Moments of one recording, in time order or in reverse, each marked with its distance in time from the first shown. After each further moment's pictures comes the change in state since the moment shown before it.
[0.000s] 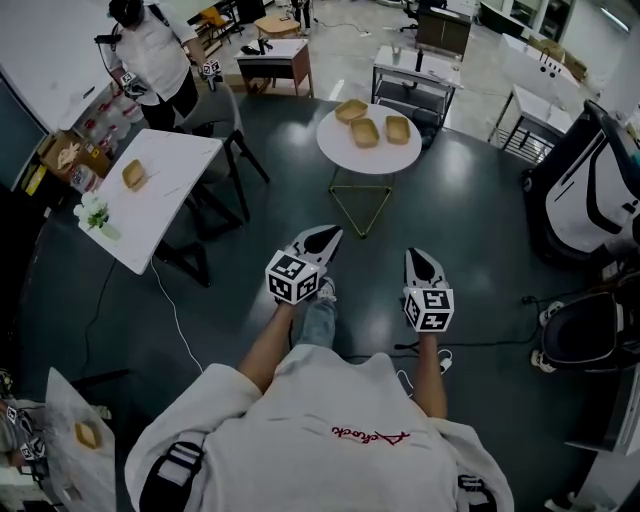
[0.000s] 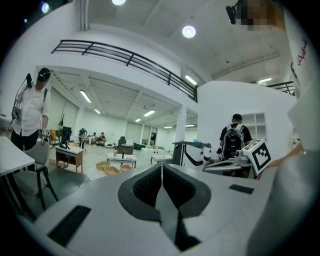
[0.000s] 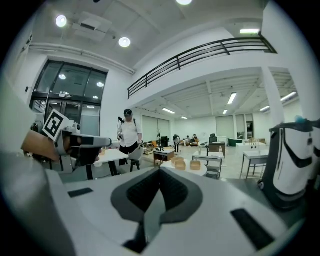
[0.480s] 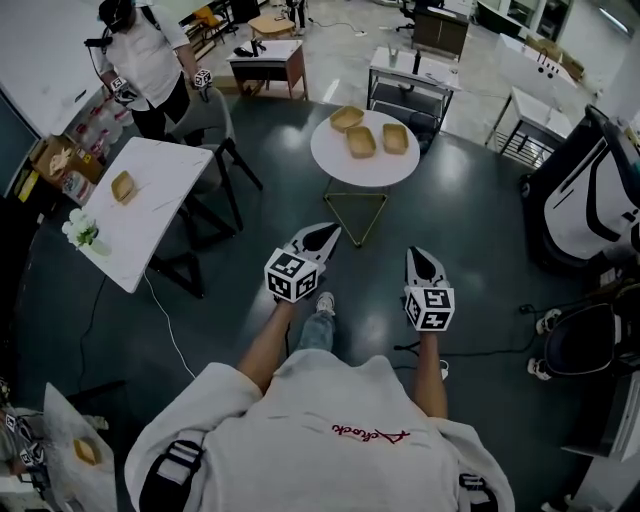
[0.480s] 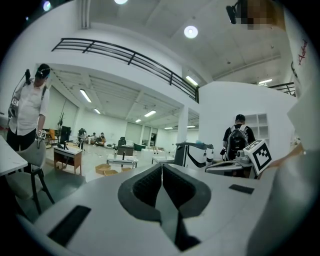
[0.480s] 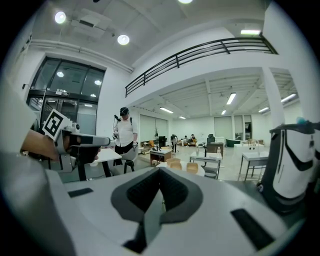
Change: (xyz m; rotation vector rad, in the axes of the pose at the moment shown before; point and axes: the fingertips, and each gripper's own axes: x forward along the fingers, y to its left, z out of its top) left arm 0.054 0.058 0.008 -0.009 -0.010 -0.006; right arm 0.066 -0.033 0.011 -0.008 0.009 -0.030
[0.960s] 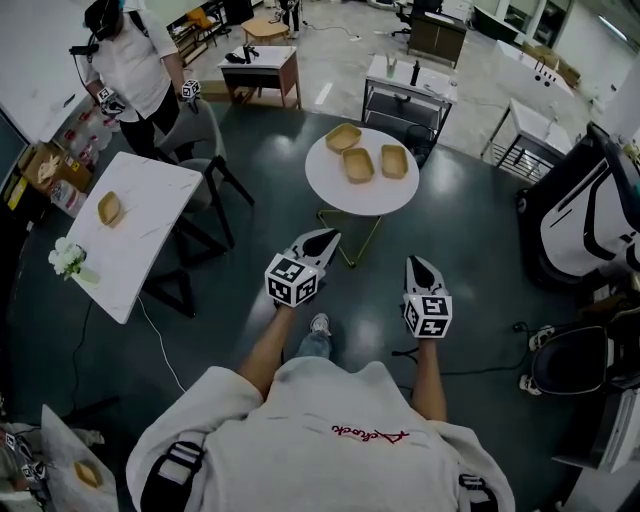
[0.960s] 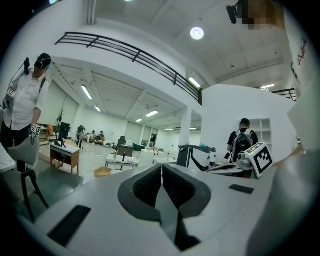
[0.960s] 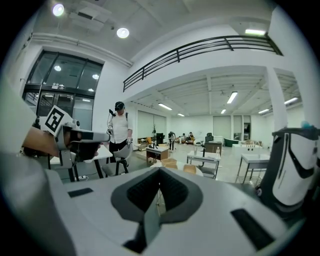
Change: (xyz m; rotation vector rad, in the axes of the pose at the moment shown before) left arm 0.077 0.080 0.021 -0.039 -0.009 -0.015; right arm 0.095 -0.039 0.023 -0.022 0.041 -0.029
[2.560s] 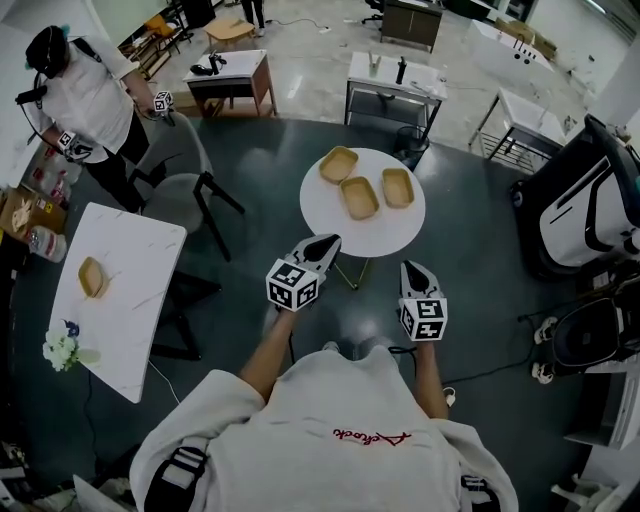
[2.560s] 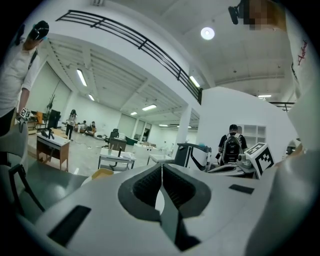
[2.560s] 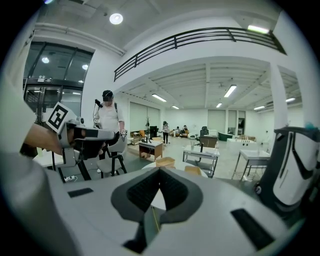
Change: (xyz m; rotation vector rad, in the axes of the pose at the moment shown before) left arm 0.116 0.174 0.012 -0.060 0.062 -0.118; right arm 0.189 -0.006 0.026 0.016 0.094 -0.081
